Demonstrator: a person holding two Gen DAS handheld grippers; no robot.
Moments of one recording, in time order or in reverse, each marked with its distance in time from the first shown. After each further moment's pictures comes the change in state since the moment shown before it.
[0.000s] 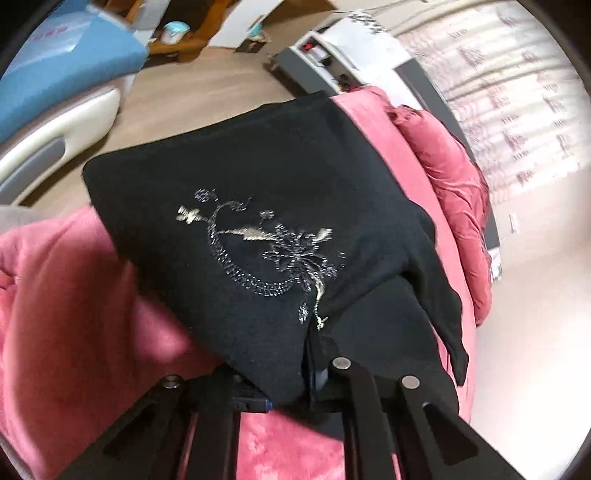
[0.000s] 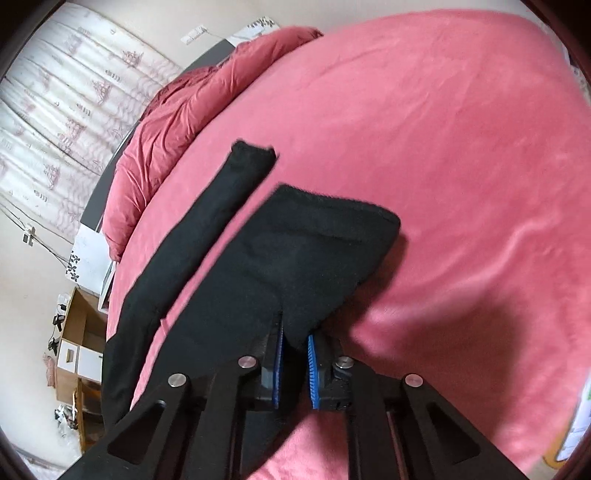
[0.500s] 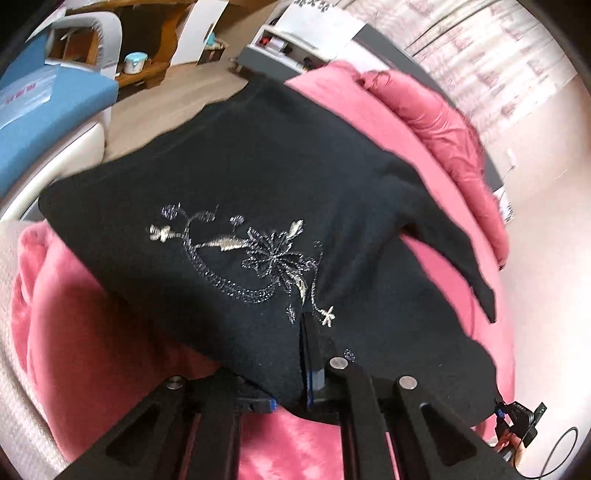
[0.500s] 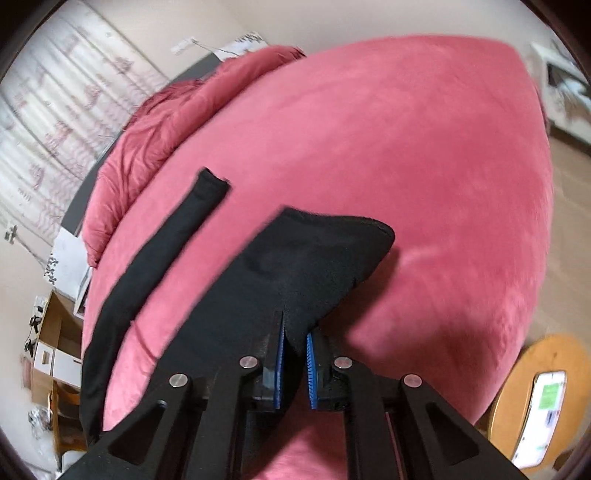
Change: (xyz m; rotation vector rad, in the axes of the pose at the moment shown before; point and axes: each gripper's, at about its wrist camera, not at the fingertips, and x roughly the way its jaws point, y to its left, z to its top) left arm -0.016 -0.020 -0.048 0.213 0.042 0.103; right arm -0.028 -0.060 -0.007 0.013 0.000 -0.112
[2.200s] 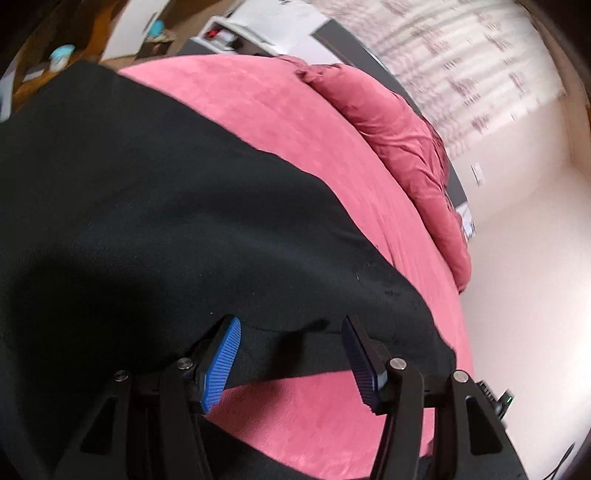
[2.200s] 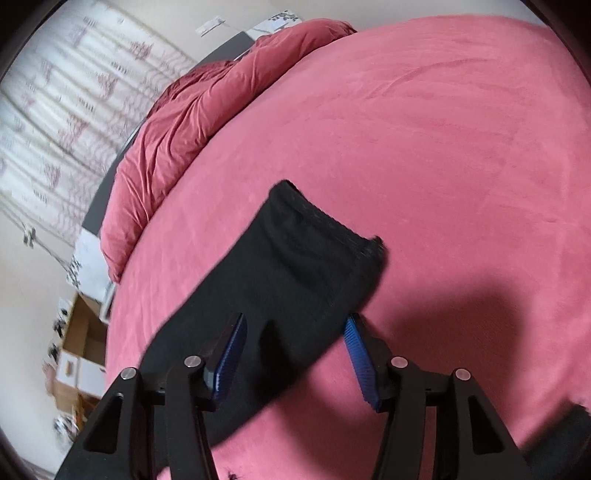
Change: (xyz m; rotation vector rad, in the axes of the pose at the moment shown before) left arm 0.158 -0.157 0.099 -0.054 -0.034 -0.219; right arm 0.190 0.147 0.134 0.015 0.022 0.189
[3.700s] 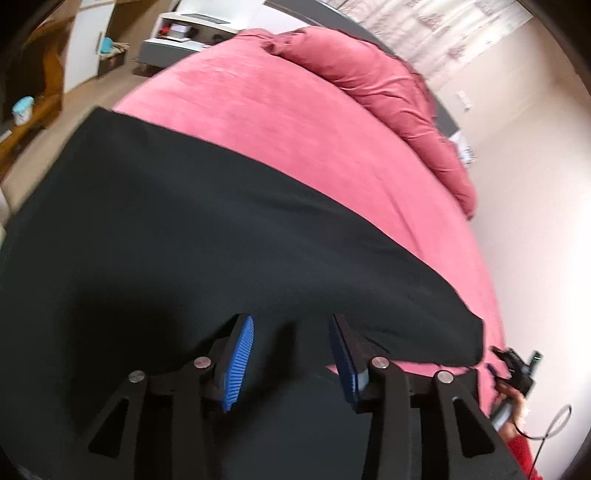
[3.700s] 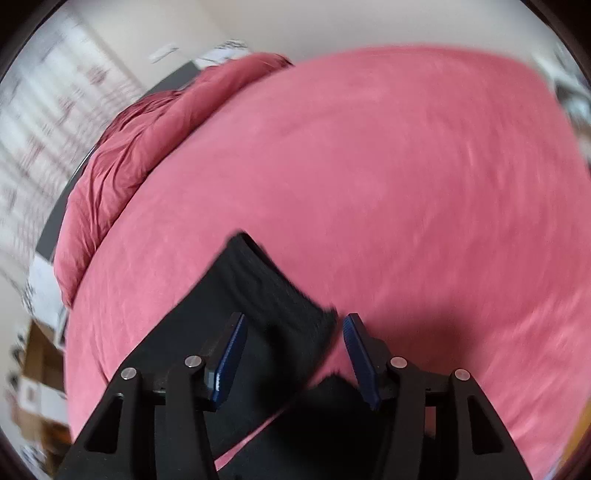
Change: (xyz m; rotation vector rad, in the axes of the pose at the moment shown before) left arm -0.057 0.004 0.044 0.274 0.194 0.099; right arm -0.122 -0.062 0.016 -0.088 -0.101 -0.288
